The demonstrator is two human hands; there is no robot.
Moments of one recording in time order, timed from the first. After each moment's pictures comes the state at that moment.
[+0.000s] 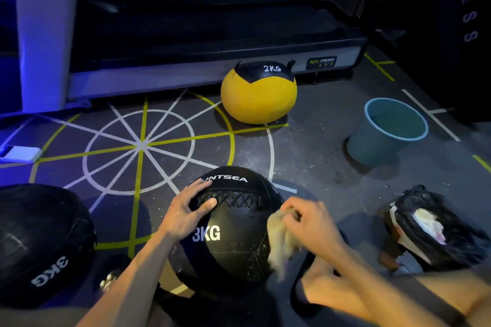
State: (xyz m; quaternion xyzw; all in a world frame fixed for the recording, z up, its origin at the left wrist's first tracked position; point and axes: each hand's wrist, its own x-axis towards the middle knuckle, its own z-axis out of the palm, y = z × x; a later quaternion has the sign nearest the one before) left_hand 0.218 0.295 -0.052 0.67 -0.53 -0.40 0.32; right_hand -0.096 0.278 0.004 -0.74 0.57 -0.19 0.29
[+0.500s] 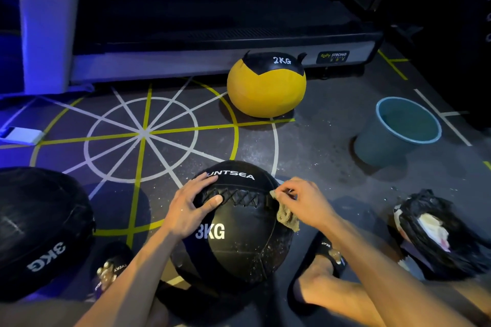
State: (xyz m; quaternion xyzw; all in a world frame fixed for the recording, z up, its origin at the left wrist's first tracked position) left_hand 0.212 0.298 -0.065 0.66 -0.56 -0.37 0.33; right_hand -0.084 0.218 -0.009 -0.76 0.56 -0.09 0.33
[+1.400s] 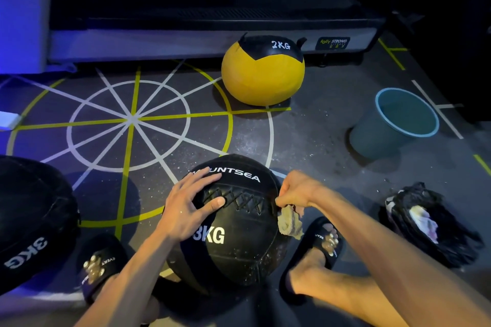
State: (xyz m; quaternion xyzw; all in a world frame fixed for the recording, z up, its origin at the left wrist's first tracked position) left_hand 0.198 0.303 -0.062 0.66 -0.60 -0.34 0.30; right_hand -0.069 0.176 -0.008 -0.67 0.61 0.20 0.39
